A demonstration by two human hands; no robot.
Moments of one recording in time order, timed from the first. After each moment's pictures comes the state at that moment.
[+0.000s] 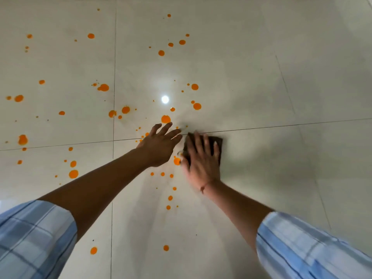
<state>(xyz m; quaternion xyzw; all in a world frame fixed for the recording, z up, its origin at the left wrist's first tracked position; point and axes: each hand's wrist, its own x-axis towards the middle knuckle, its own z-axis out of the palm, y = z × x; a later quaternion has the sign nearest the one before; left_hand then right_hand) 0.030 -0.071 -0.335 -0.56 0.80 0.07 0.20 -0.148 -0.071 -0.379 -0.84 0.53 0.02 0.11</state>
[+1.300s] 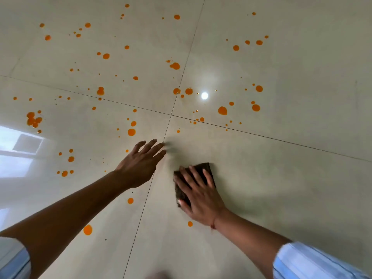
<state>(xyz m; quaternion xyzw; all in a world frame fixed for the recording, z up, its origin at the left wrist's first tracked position) 0.105 0.130 -0.326 -0.71 0.67 0.14 0.17 -0.134 0.055 -0.381 -0.97 0.16 0.09 0.16</state>
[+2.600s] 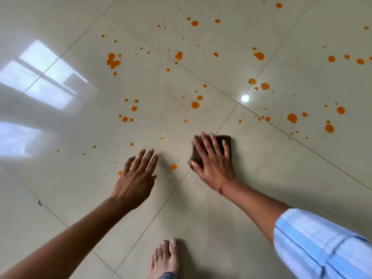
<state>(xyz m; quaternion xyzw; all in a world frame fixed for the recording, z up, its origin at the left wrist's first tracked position) 0.051 0.322 -0.330 -0.90 0.39 0.19 0.05 -0.033 0.075 -0.381 -0.99 0.08 0.07 0.09</state>
